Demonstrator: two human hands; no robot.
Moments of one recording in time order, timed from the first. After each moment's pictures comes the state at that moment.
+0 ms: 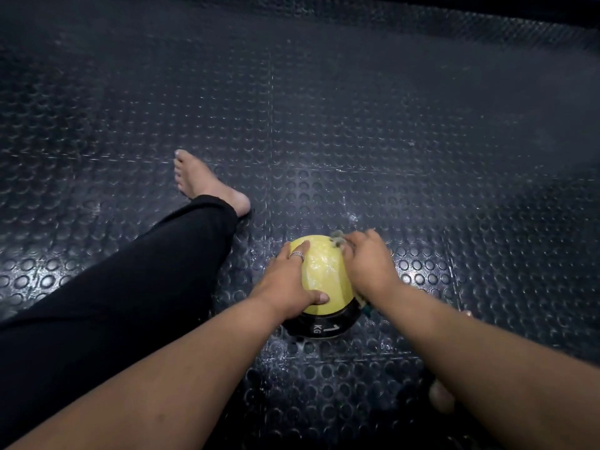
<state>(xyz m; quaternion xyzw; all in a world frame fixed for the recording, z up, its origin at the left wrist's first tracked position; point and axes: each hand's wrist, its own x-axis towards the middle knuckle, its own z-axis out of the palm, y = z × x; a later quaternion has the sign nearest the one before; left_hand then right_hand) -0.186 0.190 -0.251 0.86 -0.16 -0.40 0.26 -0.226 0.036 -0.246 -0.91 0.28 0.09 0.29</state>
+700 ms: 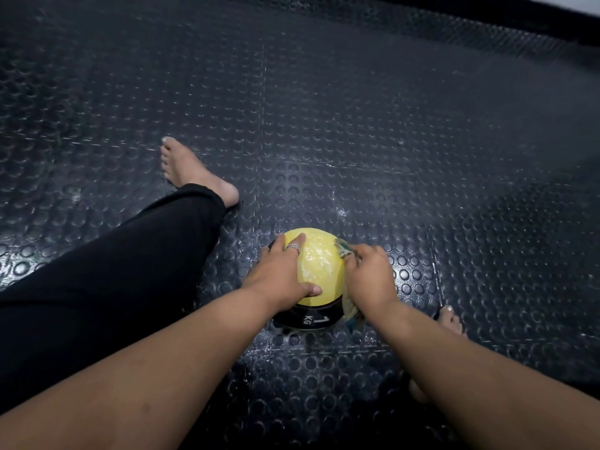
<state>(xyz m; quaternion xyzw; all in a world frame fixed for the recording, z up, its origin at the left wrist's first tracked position) -0.191 0.185 -0.249 0.87 -0.19 -0.39 0.22 -0.259 0.036 -0.252 -0.88 0.37 0.04 0.30</state>
